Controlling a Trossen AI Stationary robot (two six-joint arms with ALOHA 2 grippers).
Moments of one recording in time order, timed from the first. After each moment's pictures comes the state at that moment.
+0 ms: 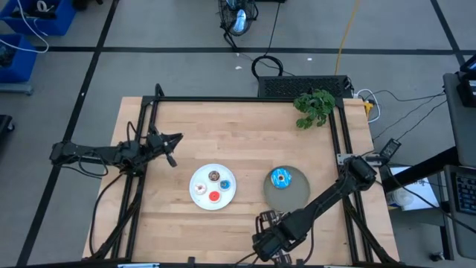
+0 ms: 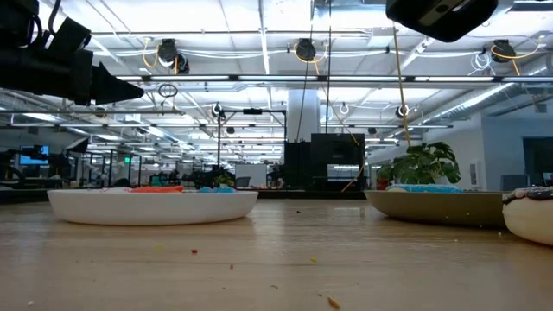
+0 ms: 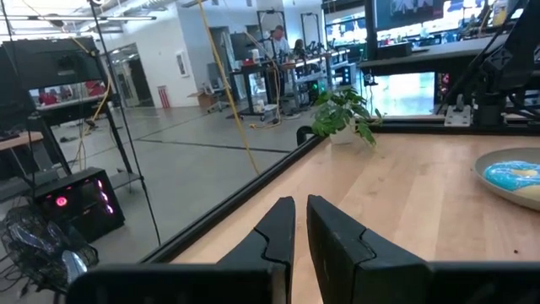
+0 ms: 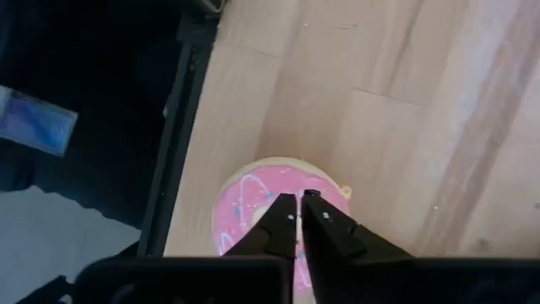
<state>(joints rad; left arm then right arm) -0.07 0.17 0.01 0.18 -0.63 0.16 0.65 2.05 1.69 -0.93 -0.05 0.40</state>
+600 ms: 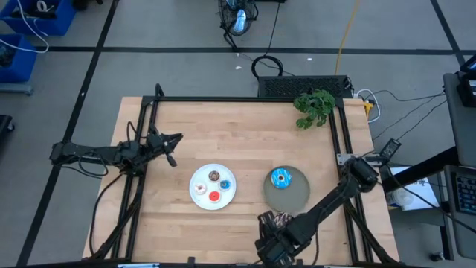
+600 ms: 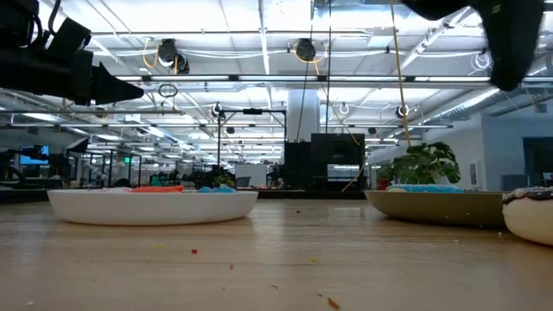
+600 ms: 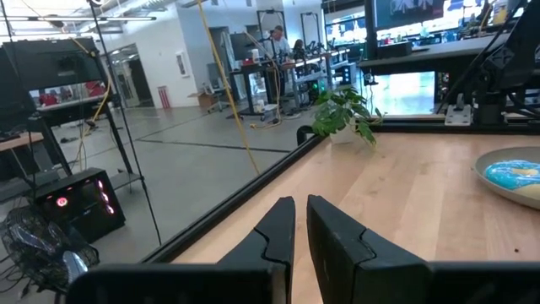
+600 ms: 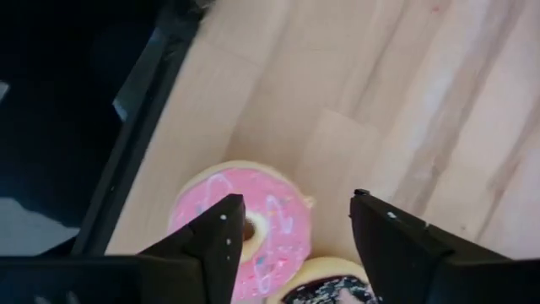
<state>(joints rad) -0.07 0.17 0.01 0.18 -0.63 0.16 0.69 2.05 1.69 -0.93 0.10 0.26</state>
